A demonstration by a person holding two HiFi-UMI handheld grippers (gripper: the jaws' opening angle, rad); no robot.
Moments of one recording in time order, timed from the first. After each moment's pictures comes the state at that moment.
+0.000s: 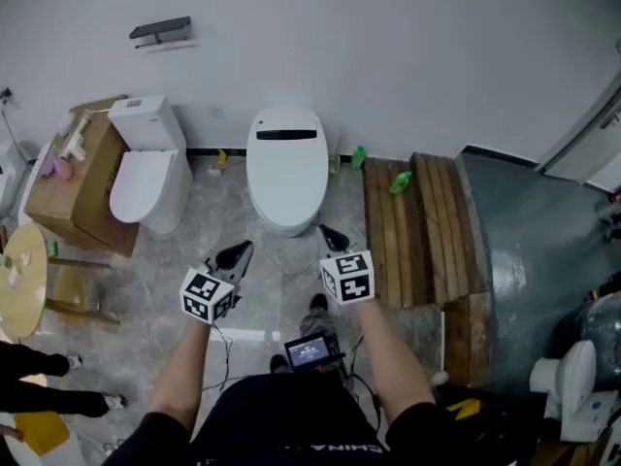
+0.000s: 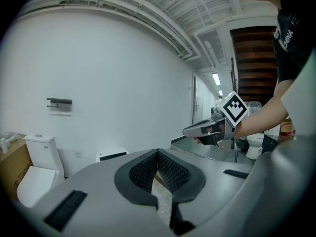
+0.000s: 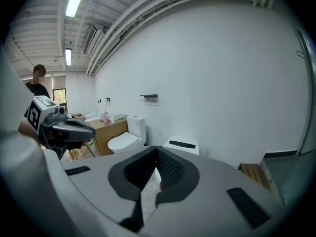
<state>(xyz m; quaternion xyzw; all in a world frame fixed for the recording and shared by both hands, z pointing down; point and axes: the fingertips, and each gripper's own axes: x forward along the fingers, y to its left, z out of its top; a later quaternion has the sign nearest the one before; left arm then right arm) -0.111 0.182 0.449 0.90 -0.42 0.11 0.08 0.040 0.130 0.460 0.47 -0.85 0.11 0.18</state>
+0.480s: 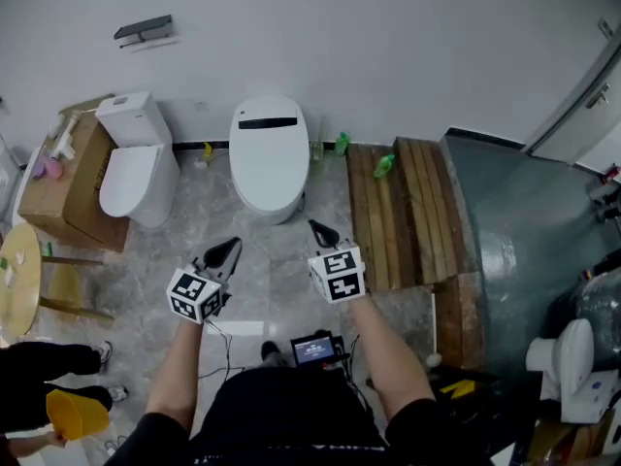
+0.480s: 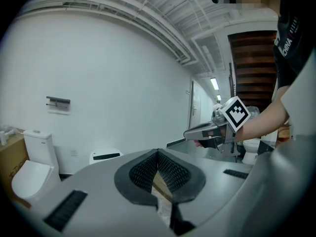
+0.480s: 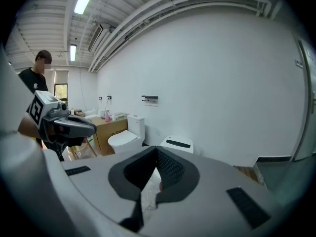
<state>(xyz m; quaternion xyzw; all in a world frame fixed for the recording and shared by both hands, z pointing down) -0.073 0.240 0.435 0.90 -0.41 0.08 0.09 0.077 0.197 0.442 0.47 -0.85 0.09 0.19</state>
